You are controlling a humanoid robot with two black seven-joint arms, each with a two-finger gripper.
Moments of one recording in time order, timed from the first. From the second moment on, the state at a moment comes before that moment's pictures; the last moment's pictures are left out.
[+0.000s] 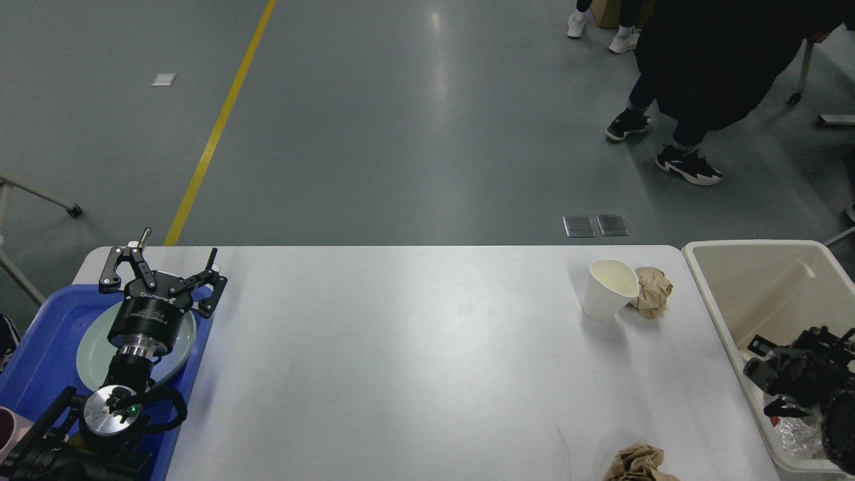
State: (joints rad) left arm -0.27 0.17 -1.43 -0.79 0.05 -0.55 -0.11; right arm 0.80 -0.30 -1.18 0.25 0.22 -0.05 -0.33
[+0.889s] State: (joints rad) left arm -0.27 0.17 -1.43 -0.79 0.05 -0.55 -0.11; right arm 1.97 -0.33 -1.25 1.06 0.02 0.87 -0.33
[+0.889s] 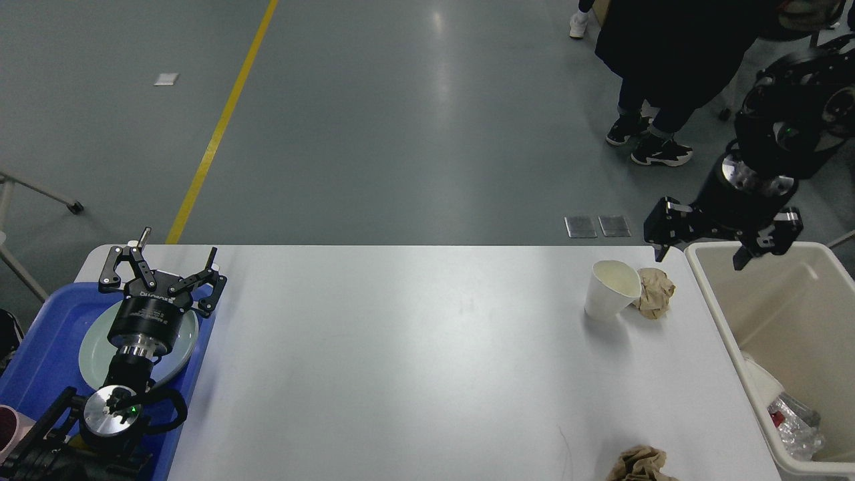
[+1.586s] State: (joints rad) left arm -0.27 0.17 -1.43 -0.79 0.05 -0.55 -0.11; right arm 2.40 -0.25 -1.22 1.49 0.04 0.83 -0.33
